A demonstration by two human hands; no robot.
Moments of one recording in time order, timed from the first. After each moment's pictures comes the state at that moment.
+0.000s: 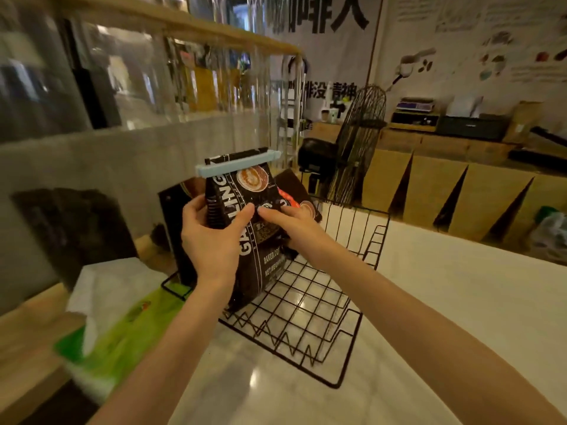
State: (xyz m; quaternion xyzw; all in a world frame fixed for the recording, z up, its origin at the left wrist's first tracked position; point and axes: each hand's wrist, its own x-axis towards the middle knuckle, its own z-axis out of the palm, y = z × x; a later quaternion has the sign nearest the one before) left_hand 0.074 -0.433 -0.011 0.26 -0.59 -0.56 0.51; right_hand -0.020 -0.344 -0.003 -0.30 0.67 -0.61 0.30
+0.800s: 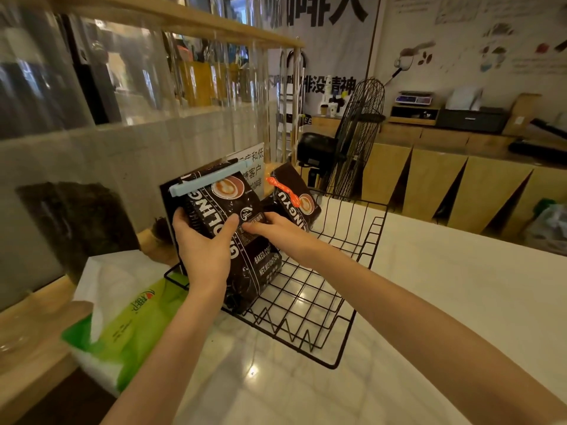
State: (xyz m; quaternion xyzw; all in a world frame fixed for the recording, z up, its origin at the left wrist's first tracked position) left_hand 0.089 -0.440 -0.030 0.31 -0.61 -0.55 0.48; right_hand -0.004 -0.359 -0.012 -0.31 0.73 -0.52 0.32
